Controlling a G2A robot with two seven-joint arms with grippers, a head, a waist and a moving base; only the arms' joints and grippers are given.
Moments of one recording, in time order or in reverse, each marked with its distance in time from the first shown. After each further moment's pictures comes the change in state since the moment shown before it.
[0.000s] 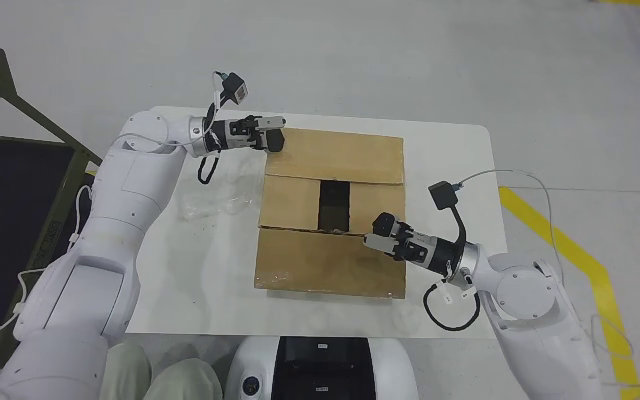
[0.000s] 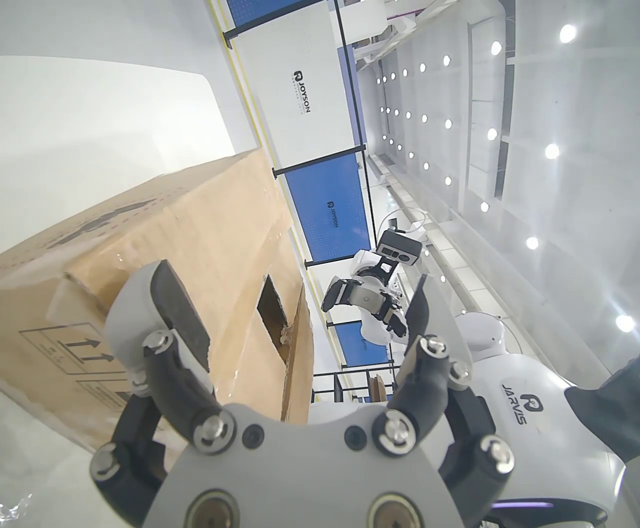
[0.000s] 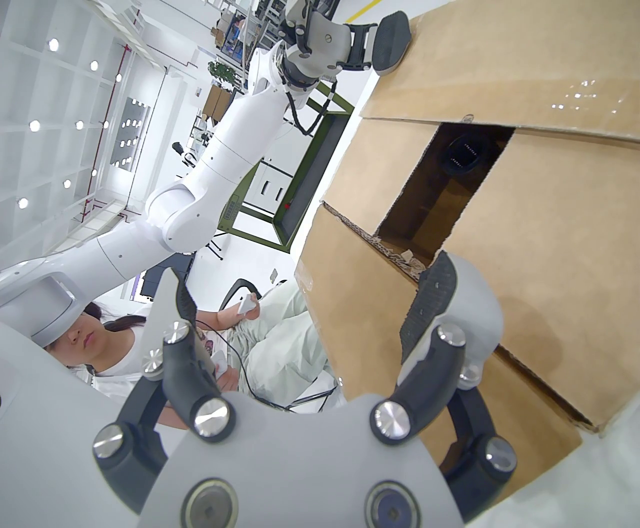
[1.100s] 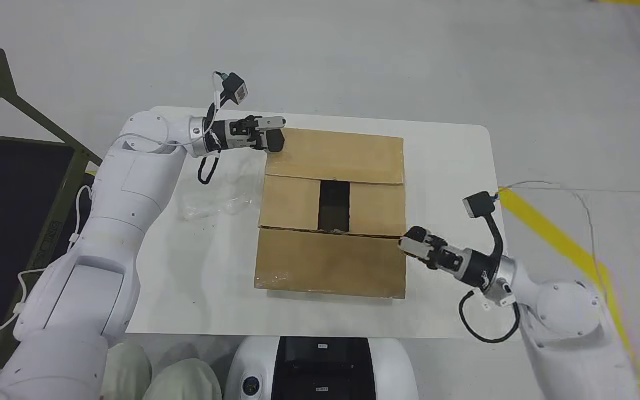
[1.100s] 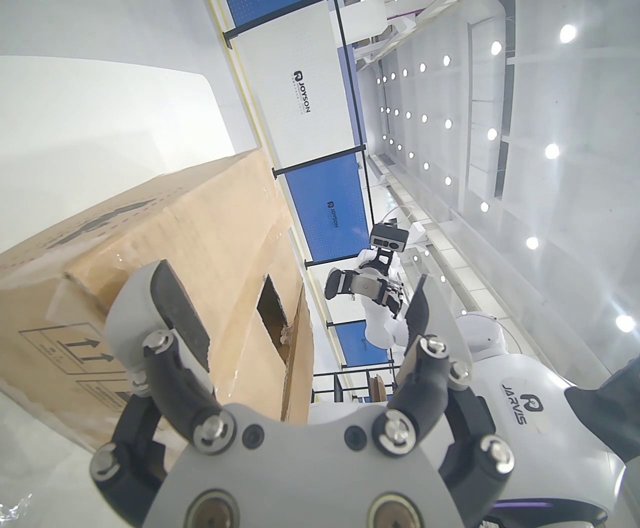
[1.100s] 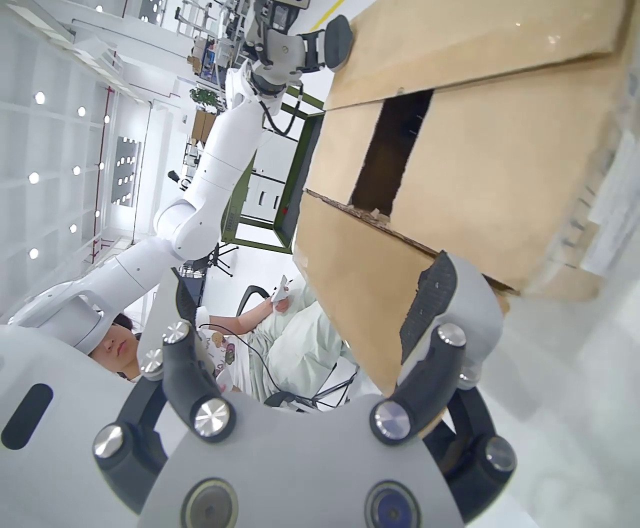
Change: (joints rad) left arm 0.000 0.000 0.000 0.000 0.000 0.000 0.000; right arm -0.167 0.036 0.212 -0.078 0.109 0.121 0.094
